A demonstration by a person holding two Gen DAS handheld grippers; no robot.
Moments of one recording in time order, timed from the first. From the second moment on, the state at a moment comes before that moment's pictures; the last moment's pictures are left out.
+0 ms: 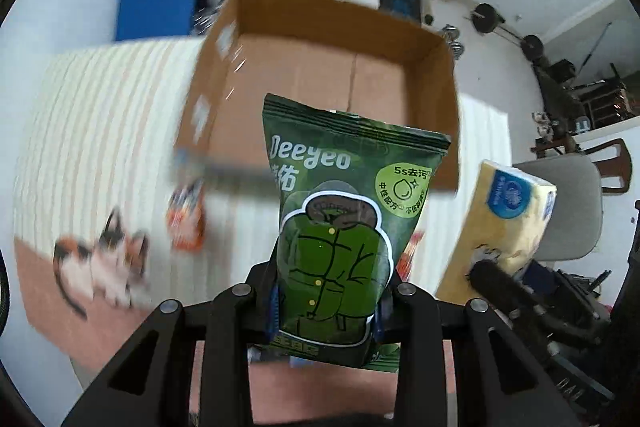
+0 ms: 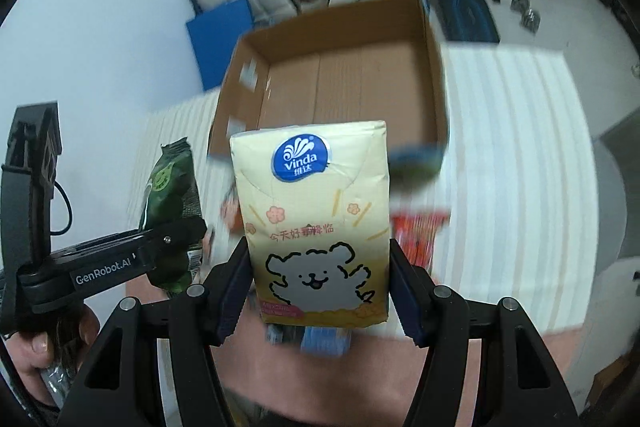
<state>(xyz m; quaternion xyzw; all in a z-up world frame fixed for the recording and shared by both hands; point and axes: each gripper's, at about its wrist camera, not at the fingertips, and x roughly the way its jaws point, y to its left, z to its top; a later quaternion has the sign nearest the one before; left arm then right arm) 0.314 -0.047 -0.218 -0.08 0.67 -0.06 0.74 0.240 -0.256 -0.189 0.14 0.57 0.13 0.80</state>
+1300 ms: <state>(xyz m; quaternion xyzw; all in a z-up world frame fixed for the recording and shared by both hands) 0.524 -0.109 -0.334 -0.01 0.74 -0.11 0.67 0.489 -0.228 -0.337 0.08 0.67 0.01 0.74</state>
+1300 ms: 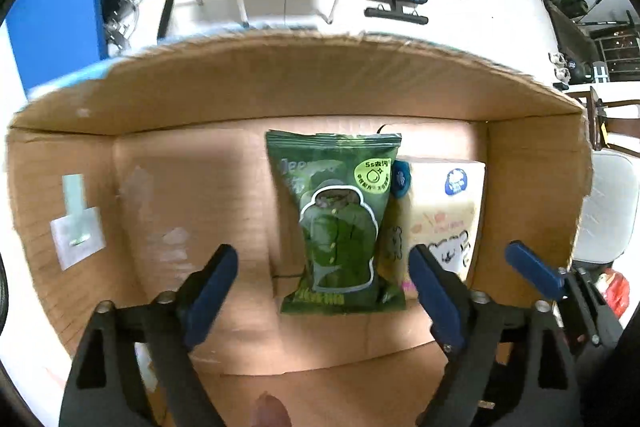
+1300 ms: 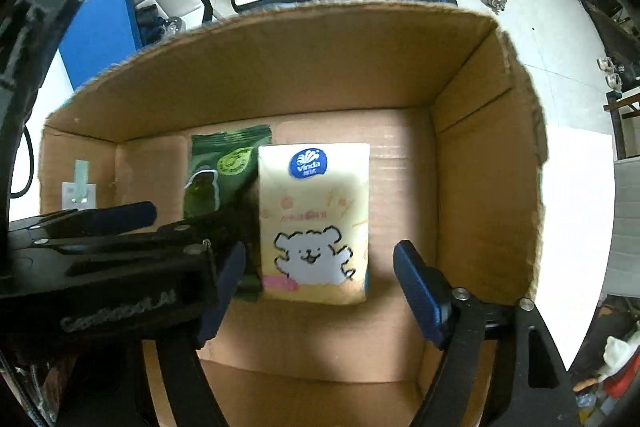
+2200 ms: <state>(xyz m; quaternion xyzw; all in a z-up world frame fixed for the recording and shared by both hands) 0.235 0.005 -0.256 -0.06 0.68 0.01 0.74 0.236 -0.224 -0.274 0.04 0.66 0.08 0.74</state>
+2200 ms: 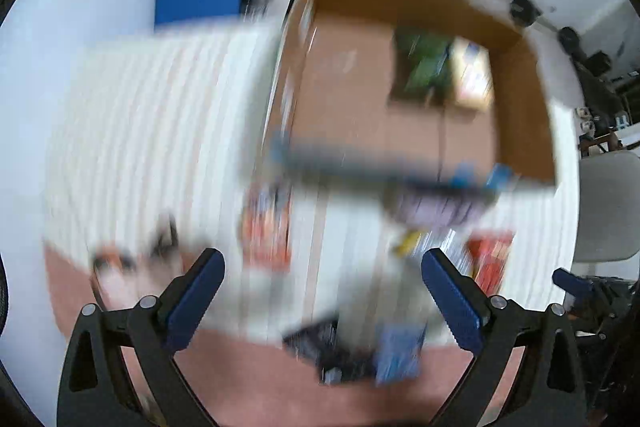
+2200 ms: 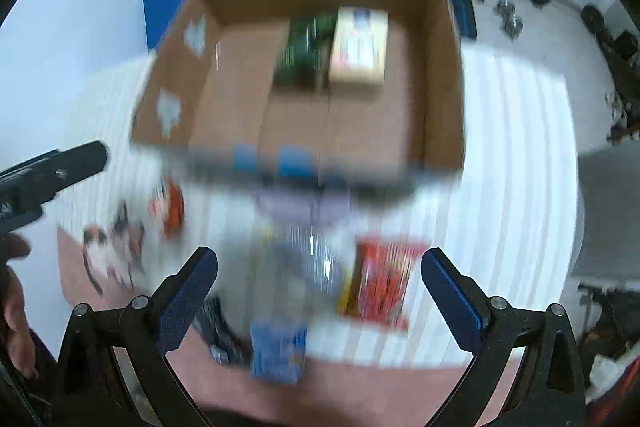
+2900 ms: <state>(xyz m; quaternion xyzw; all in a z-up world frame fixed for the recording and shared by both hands) 0.140 -0.004 -0.431 -0.17 0.81 0.01 0.56 0.124 -0.202 -0.426 0.08 0.75 0.06 0.65</state>
